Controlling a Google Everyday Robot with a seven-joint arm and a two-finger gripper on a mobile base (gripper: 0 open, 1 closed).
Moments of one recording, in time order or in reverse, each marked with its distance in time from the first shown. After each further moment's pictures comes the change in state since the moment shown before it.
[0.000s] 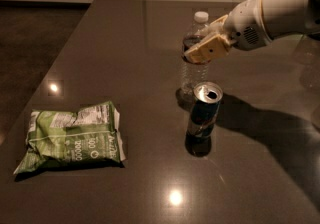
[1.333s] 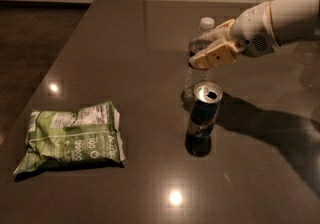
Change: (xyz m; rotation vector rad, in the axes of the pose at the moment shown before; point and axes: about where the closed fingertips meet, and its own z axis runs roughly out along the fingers) arm 0.013 0.010 -0.006 -0.054 -0.018 -0.048
